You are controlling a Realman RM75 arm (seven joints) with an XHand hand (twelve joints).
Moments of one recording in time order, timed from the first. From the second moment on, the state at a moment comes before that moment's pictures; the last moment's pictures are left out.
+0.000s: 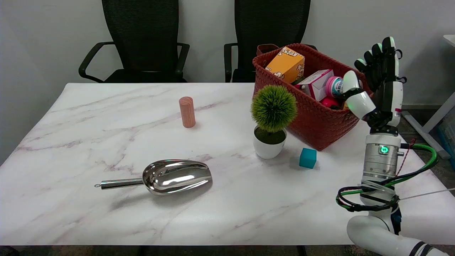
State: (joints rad) arm -0.16 -1.04 -1.86 1.38 1.09 1.36 0.74
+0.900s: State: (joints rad) arm -0.18 -1.04 -1.81 1.32 1.08 1.37 0.87
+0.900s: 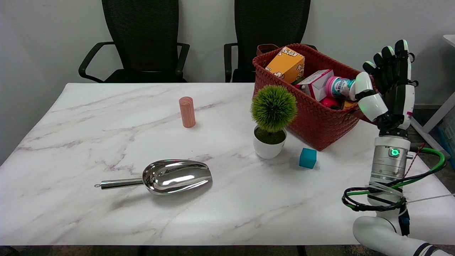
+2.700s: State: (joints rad) arm 0.01 -1.14 -2.04 1.80 0.99 0.81 0.08
